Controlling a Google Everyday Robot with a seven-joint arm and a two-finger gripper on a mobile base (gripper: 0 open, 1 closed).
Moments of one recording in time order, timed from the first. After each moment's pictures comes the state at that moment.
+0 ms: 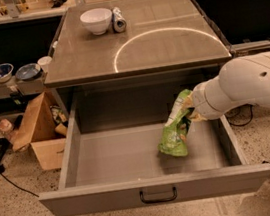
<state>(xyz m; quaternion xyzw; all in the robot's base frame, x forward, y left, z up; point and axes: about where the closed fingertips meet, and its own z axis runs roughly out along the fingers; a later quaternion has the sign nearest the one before) 0.559 -0.170 0.736 -0.79 0.54 -0.14 0.26</state>
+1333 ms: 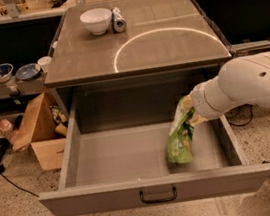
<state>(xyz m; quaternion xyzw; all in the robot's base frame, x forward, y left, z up) 0.559 -0.170 0.736 -0.79 0.54 -0.14 0.26</state>
